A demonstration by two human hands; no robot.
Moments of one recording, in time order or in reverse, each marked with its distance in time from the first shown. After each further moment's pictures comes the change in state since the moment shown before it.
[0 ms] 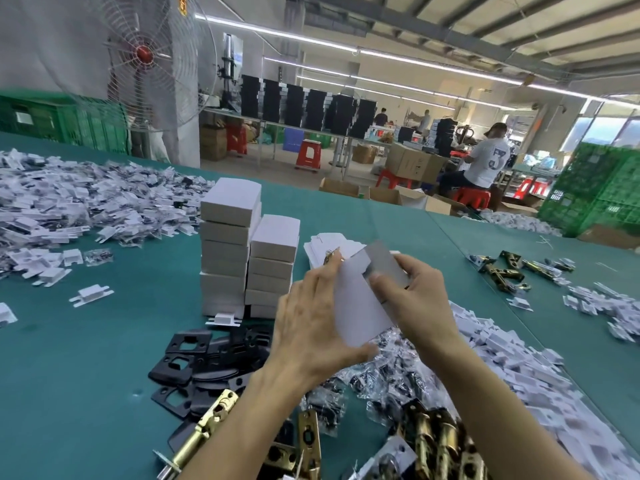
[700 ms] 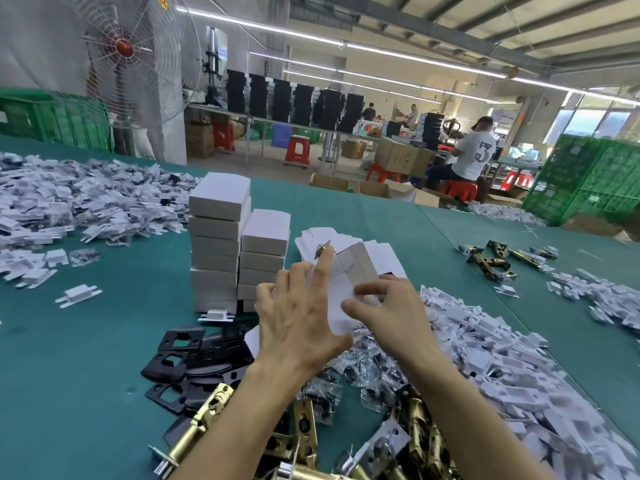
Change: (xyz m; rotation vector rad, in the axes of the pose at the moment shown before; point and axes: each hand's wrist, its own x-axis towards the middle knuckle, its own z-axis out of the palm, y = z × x) left_hand -0.004 0.005 -0.009 0.306 0.073 -0.016; right_hand -0.023 0.009 0.011 -0.415 -0.011 0.137
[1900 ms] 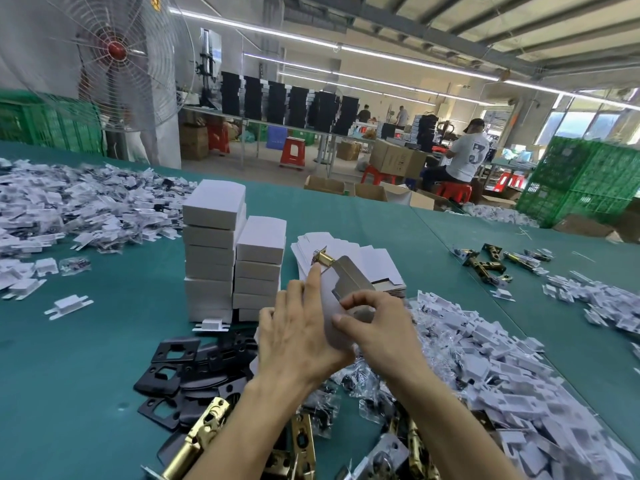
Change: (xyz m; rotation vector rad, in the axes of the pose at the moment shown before) left_hand 0.000 0.002 0.013 -0.149 -0.090 -0.107; right_hand -0.005 0.001 0.014 0.261 -0.052 -0.005
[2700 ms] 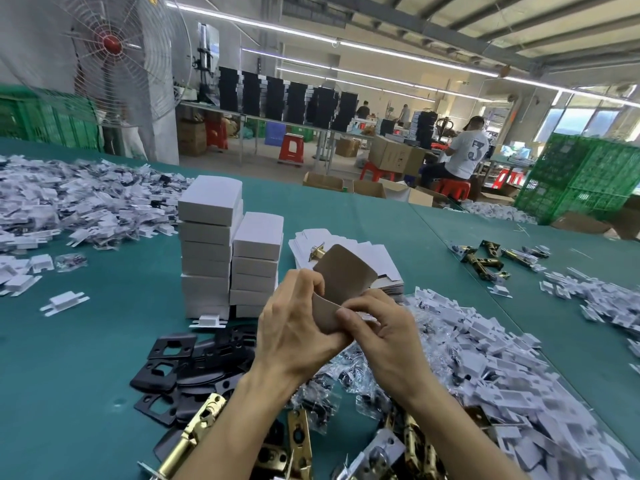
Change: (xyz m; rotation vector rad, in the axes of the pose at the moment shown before) left_hand -0.001 0.000 -0.008 -0.360 0.216 0.175; right_hand -0.011 0.016 -0.008 0.103 -0.032 -0.397
